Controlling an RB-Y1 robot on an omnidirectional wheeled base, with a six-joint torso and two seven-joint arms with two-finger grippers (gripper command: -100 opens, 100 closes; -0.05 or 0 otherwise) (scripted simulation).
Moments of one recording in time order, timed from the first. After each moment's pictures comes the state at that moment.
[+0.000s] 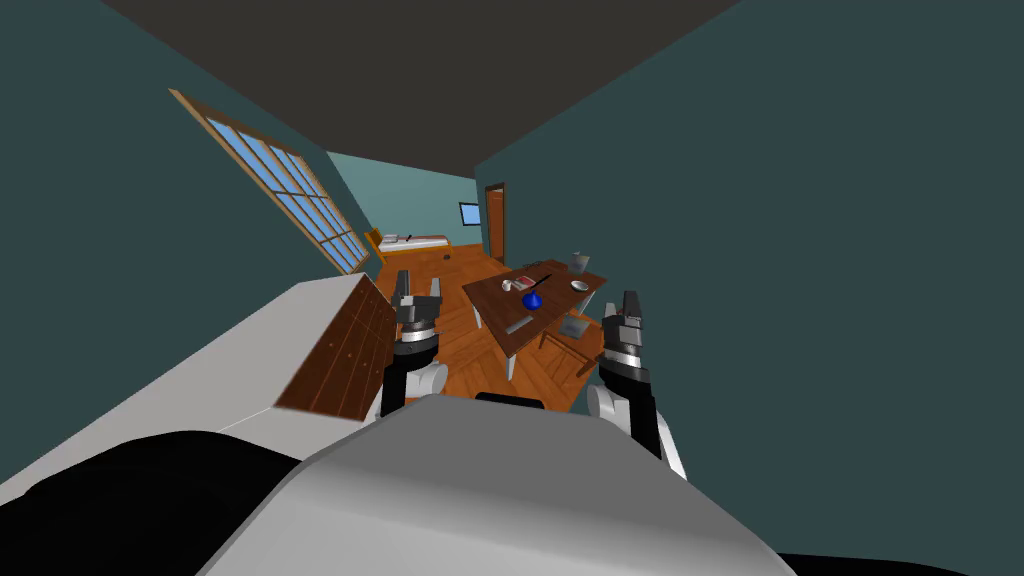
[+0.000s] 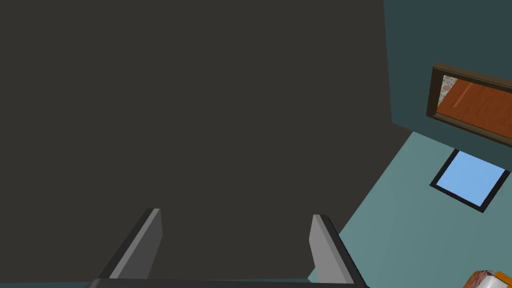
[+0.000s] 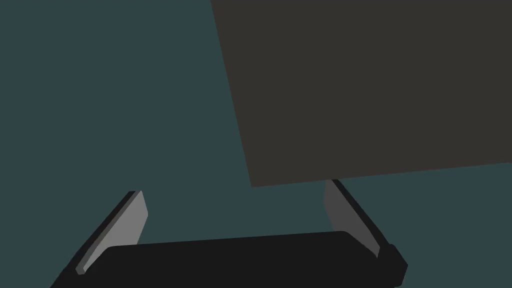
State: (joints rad) left arm 0.47 -0.01 -0.03 -2.33 0.09 -0.53 0.11; right arm 0.49 0.04 -0.03 -2.32 0.06 -0.37 0.17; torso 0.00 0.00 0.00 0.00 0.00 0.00
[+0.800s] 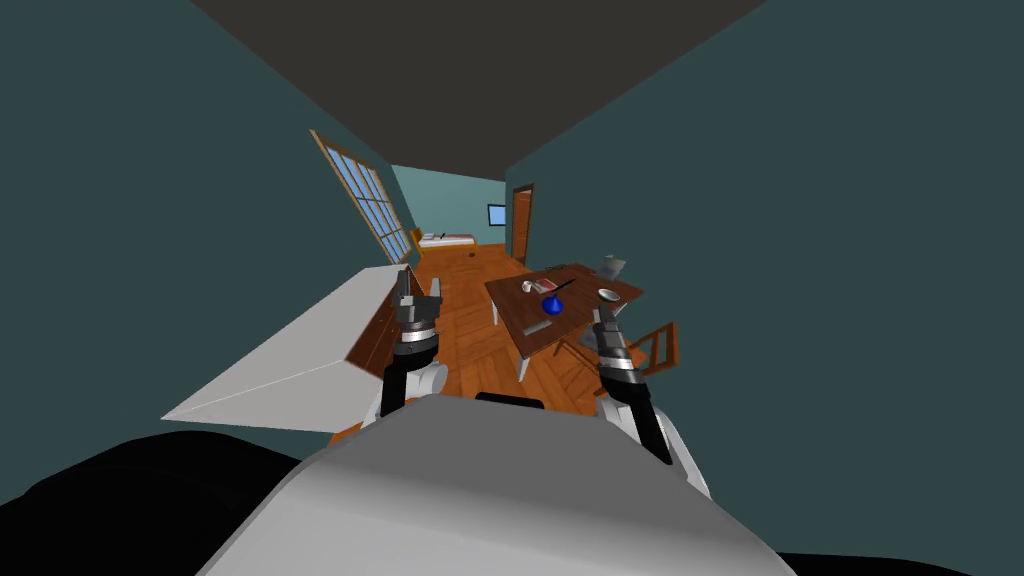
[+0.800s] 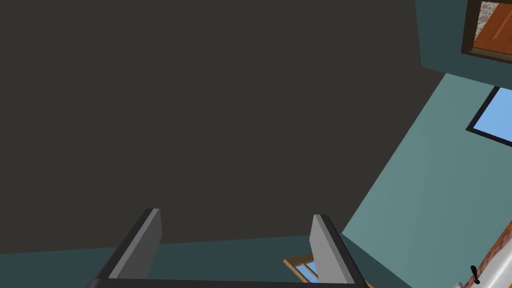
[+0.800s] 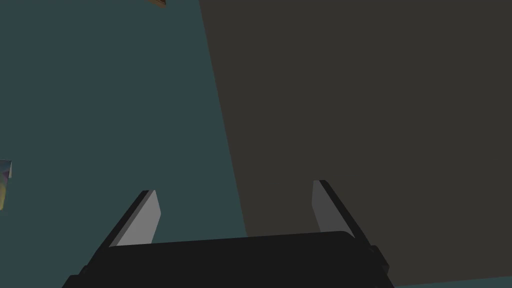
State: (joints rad) left arm 0.47 -0.01 -0.03 -2.33 0.09 -0.53 0.11; right arm 0.52 -0.18 0.00 -2.26 0.07 -0.36 0.18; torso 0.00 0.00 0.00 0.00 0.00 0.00
